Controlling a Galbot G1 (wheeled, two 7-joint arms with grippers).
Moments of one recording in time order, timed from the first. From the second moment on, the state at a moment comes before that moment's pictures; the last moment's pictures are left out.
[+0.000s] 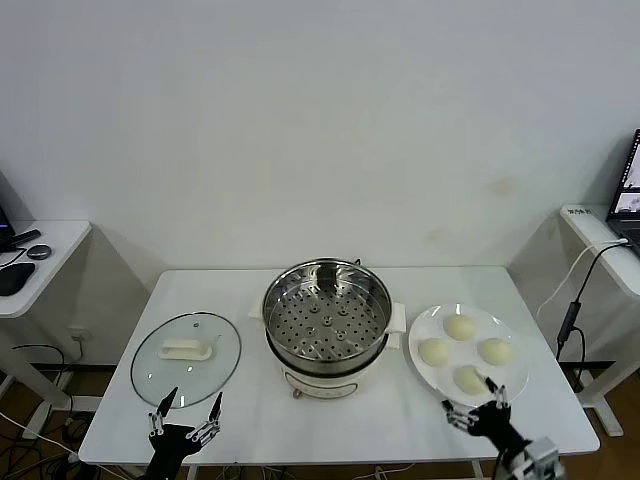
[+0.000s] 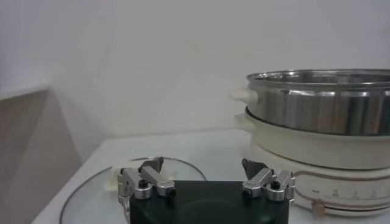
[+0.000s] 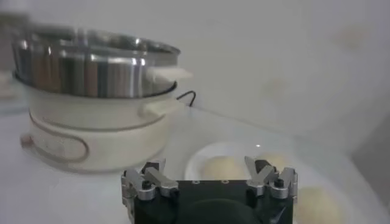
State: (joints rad) left arm 1.78 -1.27 -0.61 -2.01 -0.21 -0.11 0.02; right arm -1.49 0.97 0.76 1.89 -0.07 -0.11 -0.52
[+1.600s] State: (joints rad) left arm 1.78 -1.32 -0.70 -1.96 -0.14 -0.25 0.02; right arm -0.17 0.89 -0.34 0.91 -0.53 0.10 -1.13
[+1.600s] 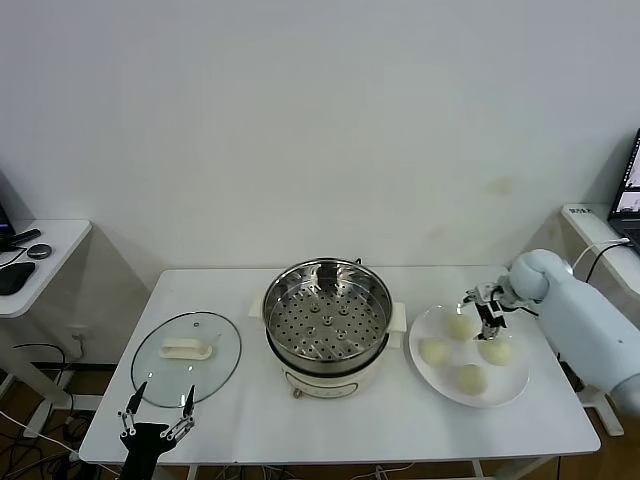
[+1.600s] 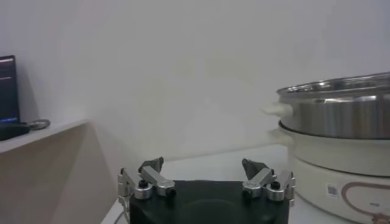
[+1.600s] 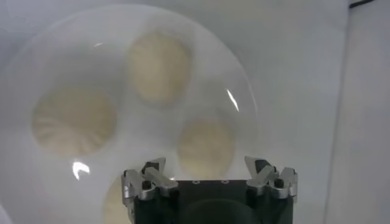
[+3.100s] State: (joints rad) left arm 1.79 -1.32 -0.72 -1.98 -0.15 -0.26 0.03; right arm 0.02 0.83 -0.54 1.03 -0.36 0.01 -1.19
